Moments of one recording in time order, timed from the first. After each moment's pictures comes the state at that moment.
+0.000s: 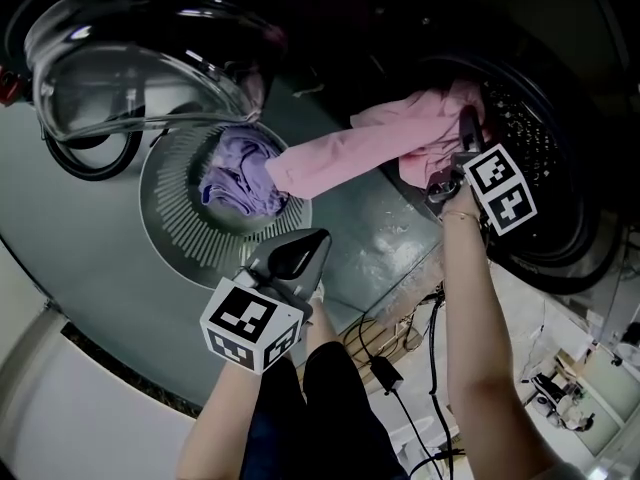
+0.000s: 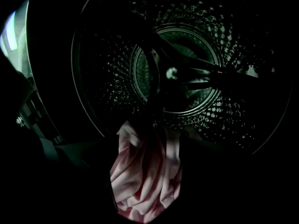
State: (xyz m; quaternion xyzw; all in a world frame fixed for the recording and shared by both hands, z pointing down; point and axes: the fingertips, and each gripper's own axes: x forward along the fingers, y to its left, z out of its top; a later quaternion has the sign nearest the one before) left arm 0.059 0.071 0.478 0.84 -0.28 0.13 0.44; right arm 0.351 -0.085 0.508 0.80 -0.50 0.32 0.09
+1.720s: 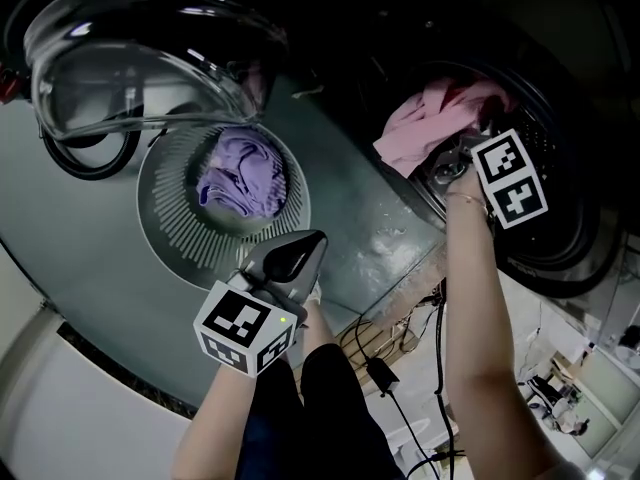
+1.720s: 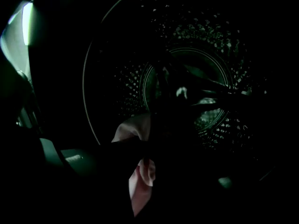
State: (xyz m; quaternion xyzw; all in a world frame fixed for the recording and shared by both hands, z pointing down) left arm 0.054 0.070 0.477 0.84 -0.28 0.11 0.44; right arm 0.342 -0.127 0.457 0.81 -0.53 0.24 0.07
